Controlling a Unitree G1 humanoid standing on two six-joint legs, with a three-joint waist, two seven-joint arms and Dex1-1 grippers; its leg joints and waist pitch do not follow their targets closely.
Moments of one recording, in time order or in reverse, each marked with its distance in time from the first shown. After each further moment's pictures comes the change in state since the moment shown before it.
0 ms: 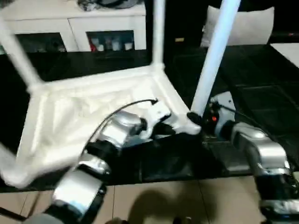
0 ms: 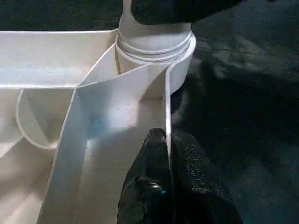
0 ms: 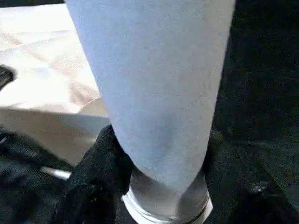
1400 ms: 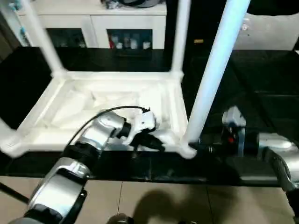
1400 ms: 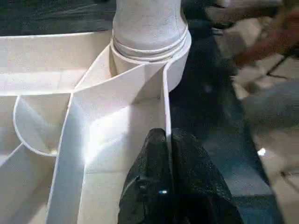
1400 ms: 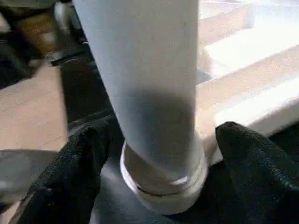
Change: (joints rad) left arm 0.073 0.200 -0.086 -0.113 -0.034 -0.222 -0.530; right arm 0.147 -0.323 0.094 -0.088 0.159 -0.127 0.704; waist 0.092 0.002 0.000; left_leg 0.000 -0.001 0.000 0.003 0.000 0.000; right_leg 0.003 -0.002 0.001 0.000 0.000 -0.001
